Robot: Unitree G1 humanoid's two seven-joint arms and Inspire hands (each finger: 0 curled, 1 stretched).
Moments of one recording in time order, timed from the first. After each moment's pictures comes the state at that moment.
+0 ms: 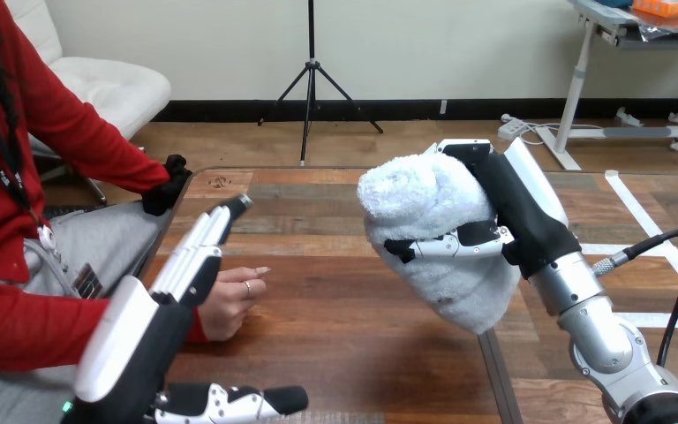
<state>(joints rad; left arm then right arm) 0.20 0.24 0.23 0.23 0.44 -1.09 -0.07 -0.62 -0.34 0.15 1.18 -0.27 -1.07 -0.09</state>
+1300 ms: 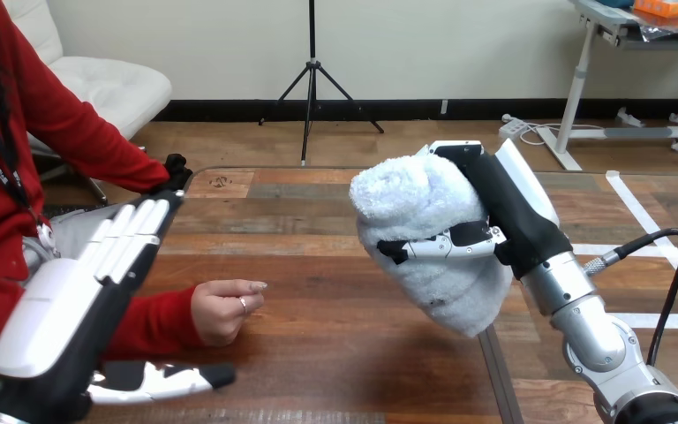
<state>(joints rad) 0.21 0.46 0.29 0.19 0.59 -0.89 0.07 -0.62 -0.32 0.14 1.17 -0.25 -1.05 -0.05</state>
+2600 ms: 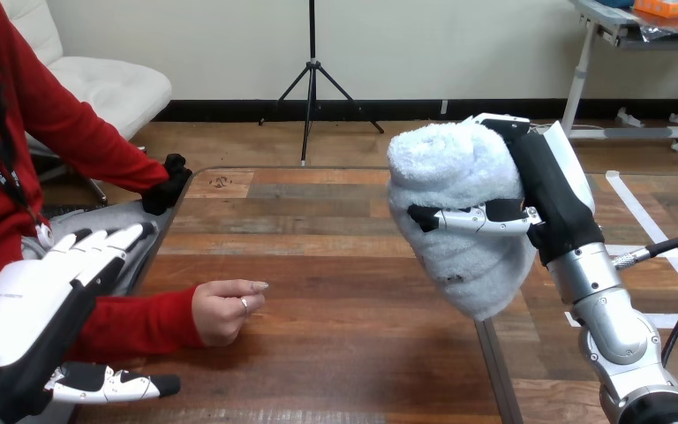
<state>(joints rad) 0.17 0.67 0.22 0.34 0.67 -0.83 0.16 -0.62 -0.31 0.03 1.17 -0.12 -1.05 0.04</state>
